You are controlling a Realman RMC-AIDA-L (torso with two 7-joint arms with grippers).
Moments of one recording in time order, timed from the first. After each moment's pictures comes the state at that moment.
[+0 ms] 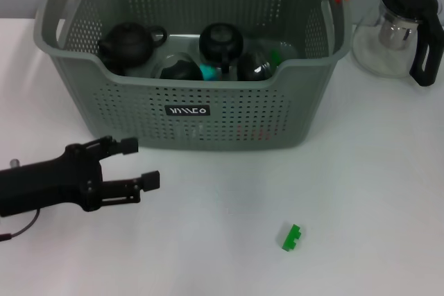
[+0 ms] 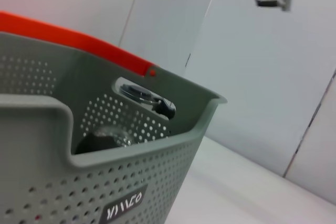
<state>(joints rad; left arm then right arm) -0.39 -2.15 0.33 0.78 2.18 1.84 -1.38 0.91 2.09 -1.13 -1.14 -2.03 -1.18 2.19</state>
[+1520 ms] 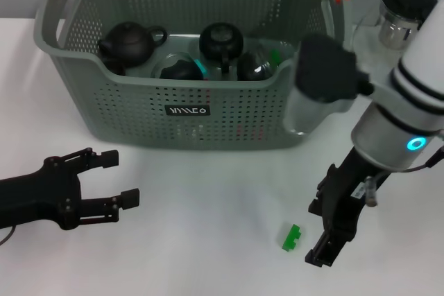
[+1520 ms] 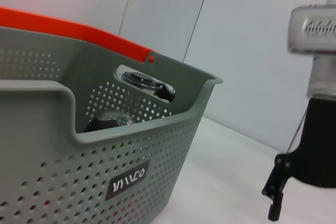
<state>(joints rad) -0.36 -2.14 0.28 0.82 2.25 1.89 -1.31 0.87 2.10 -1.53 -1.10 -2.46 -1.78 2.32</state>
